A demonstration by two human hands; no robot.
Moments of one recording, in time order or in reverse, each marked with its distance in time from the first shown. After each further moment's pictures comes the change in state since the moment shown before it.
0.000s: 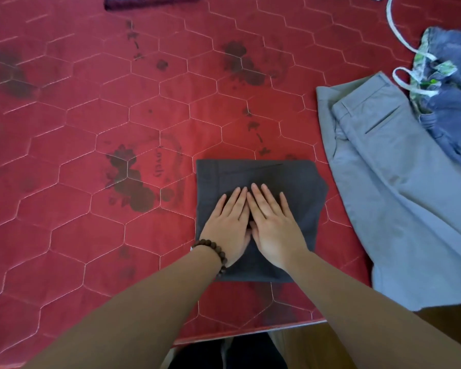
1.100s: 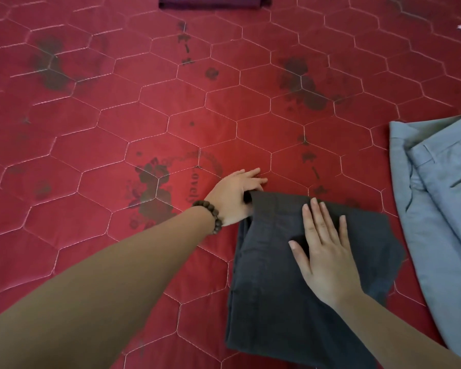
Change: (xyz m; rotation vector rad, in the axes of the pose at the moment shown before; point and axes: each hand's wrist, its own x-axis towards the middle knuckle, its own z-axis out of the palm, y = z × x) left_hand 0.094 -0.145 -0.015 -0.740 0.166 0.008; right_hand 0.062 0.024 0.022 -0.091 0.114 0.070
